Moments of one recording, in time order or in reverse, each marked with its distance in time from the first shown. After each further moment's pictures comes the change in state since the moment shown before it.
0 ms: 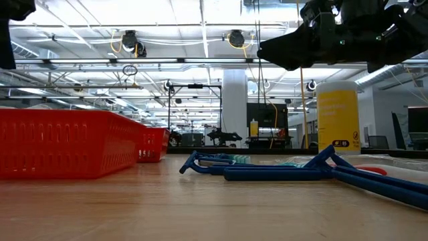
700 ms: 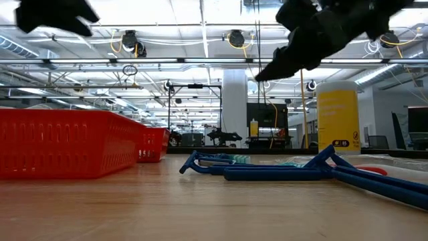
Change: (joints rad) left arm 0.135 -0.070 0.000 0.341 -0.508 0.772; right arm 0.173 0.022 0.318 -0.843 0.149 0.110
